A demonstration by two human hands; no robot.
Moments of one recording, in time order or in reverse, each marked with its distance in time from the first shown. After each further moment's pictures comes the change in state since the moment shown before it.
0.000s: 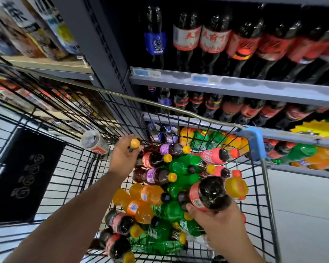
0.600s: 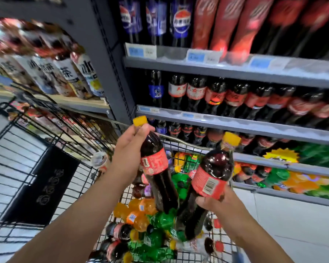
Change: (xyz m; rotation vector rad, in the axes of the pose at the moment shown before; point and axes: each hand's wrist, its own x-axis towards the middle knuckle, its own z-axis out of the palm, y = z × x) left_hand -0.065 0.246 -0.112 -0.789 -0.099 -0.075; right_hand -0.043 -0.133 -0.060 0.047 -0.249 0.007
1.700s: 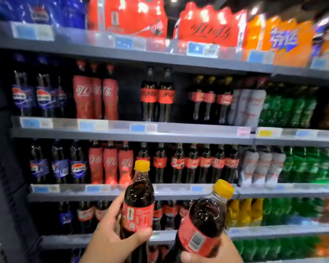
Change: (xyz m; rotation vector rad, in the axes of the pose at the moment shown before) left_hand -0.041 0.121 0.260 0.115 -0.451 0.453; right_hand -0.131 -0.231 -0.206 -0.246 0.288 -0.454
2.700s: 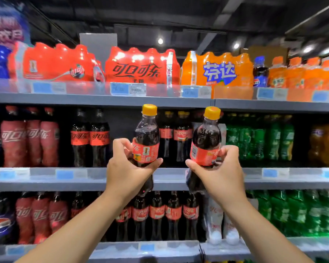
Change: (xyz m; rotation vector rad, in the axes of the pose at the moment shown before) left_hand 0.260 0.120 0.237 0.390 0.477 0.609; right_hand 0.159 -0.056 -0.308 -0.185 0.747 -0.532
